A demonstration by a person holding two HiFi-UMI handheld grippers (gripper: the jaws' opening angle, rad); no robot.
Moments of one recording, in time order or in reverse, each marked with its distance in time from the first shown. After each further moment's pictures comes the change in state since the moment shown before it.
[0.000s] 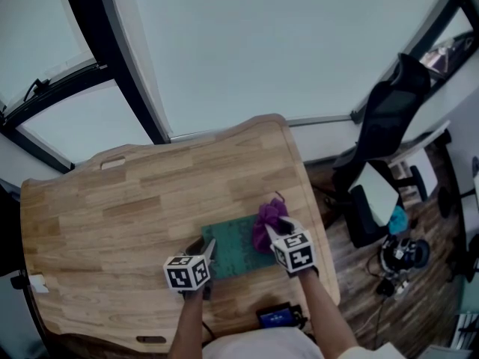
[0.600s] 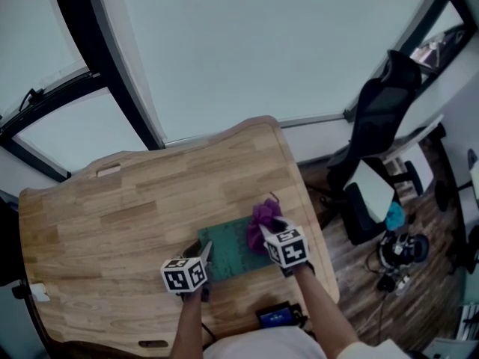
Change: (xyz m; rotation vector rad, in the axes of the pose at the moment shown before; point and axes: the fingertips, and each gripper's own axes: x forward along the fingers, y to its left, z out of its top) left arm 0.000 0.001 0.000 -0.013 0.001 -0.011; right arm 0.004 0.000 0.006 0.022 0.037 -0.018
